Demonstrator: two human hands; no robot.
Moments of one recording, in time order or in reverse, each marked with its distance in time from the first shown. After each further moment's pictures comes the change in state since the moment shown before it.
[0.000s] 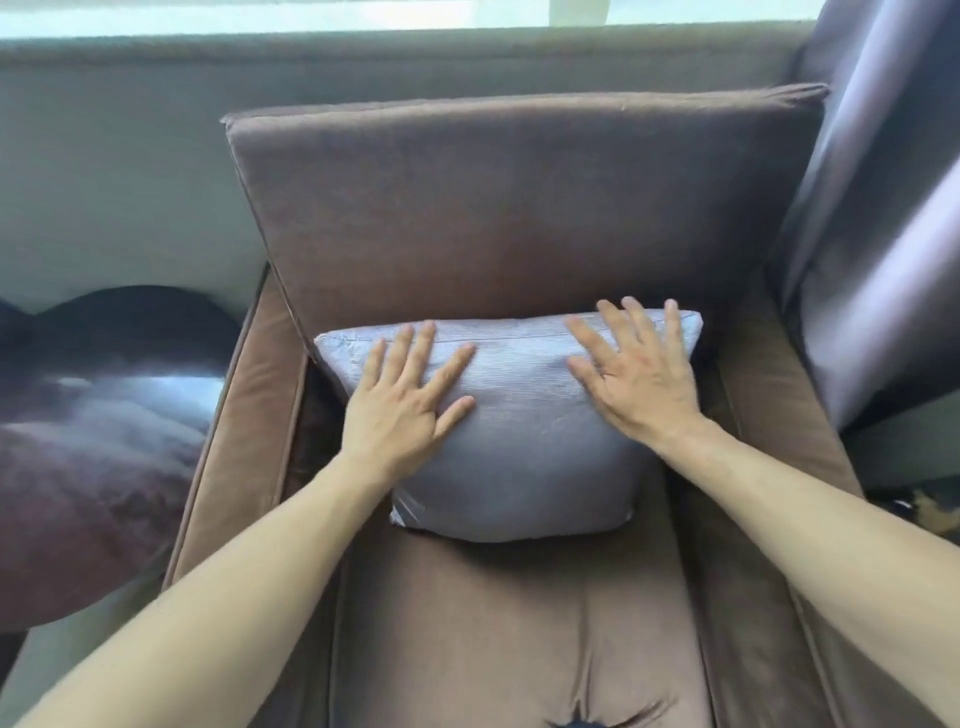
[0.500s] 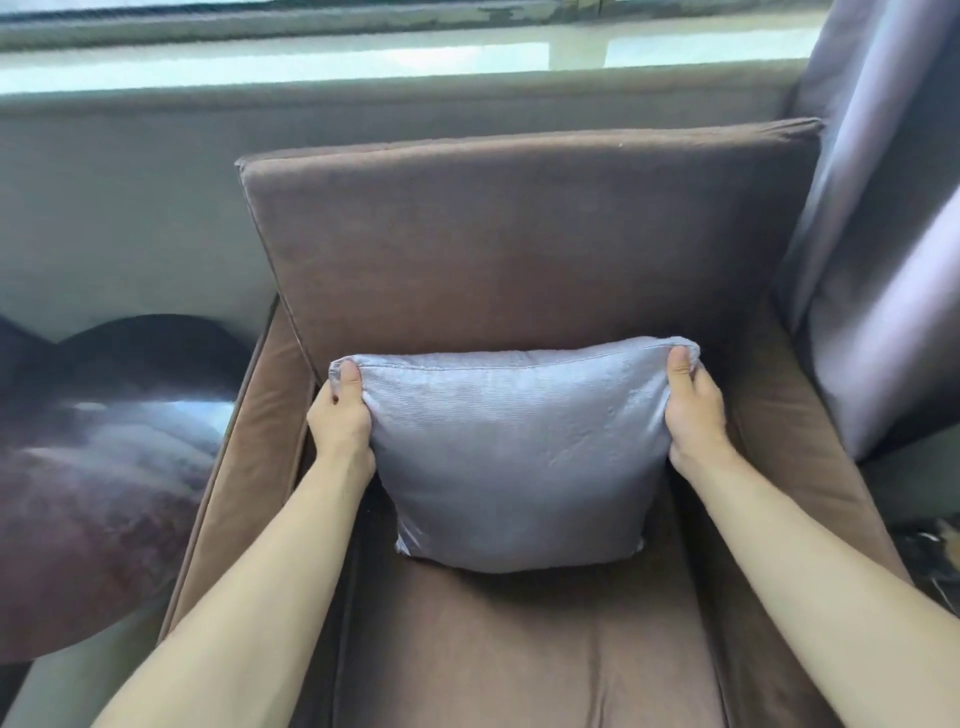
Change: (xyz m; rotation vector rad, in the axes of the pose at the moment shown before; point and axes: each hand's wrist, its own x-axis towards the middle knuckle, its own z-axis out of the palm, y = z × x) left_hand 0.022 -0.041 0.016 -1.669 0.471 -1.141; right_hand 0.002 0.033 0.033 1.474 0.143 0.902
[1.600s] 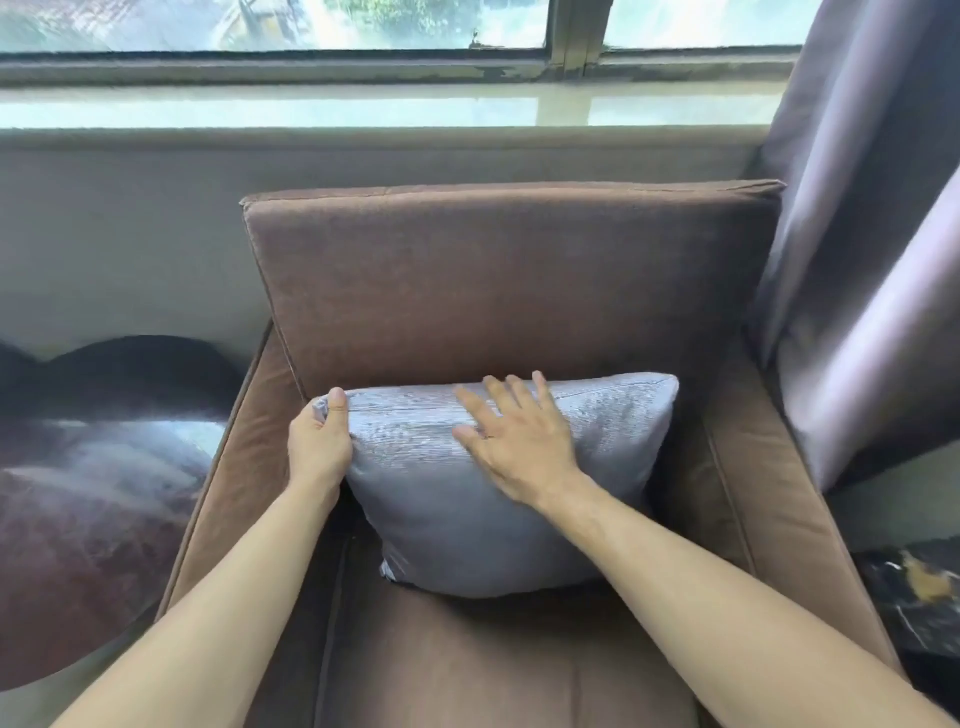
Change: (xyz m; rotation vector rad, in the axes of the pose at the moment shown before) left_hand 0.016 0.007 -0.018 0.446 -0.001 0.201; right_hand -0.080 -0.034 0.111 -1.444 -0.462 -0.853
